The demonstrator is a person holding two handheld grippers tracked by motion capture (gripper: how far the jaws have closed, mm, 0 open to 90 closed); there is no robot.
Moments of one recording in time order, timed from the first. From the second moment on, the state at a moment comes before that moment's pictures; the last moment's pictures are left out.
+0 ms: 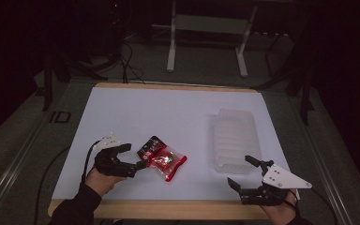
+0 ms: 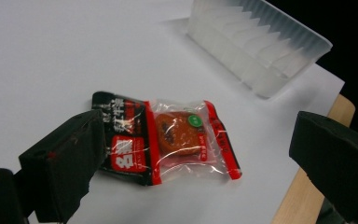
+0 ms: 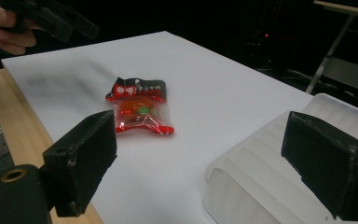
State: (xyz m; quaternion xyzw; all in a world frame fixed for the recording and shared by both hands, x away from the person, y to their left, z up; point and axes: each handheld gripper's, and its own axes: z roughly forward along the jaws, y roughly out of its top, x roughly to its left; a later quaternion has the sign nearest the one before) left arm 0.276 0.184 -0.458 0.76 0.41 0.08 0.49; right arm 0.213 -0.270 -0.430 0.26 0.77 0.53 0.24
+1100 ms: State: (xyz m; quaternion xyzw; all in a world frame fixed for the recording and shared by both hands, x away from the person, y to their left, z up) left arm 0.339 0.184 -0.529 0.74 0.54 0.01 0.40; right arm 0.214 -0.266 -0.435 0.26 0.79 0.51 0.22
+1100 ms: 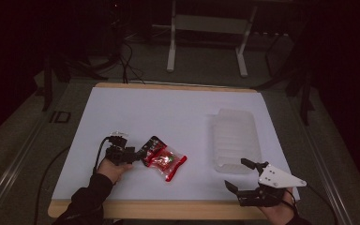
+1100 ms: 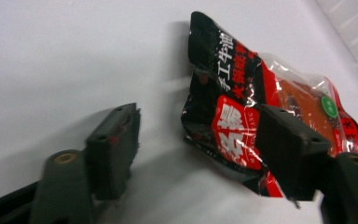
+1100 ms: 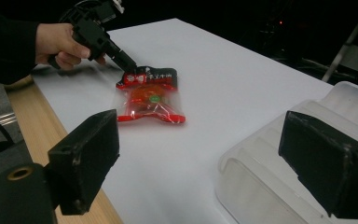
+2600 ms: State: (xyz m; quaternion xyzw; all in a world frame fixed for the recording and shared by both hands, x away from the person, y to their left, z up) left arm 0.315 0.134 -0.475 0.77 0.45 0.05 0.46; right arm 0.217 -0.270 -0.435 0.27 0.79 0.51 0.21
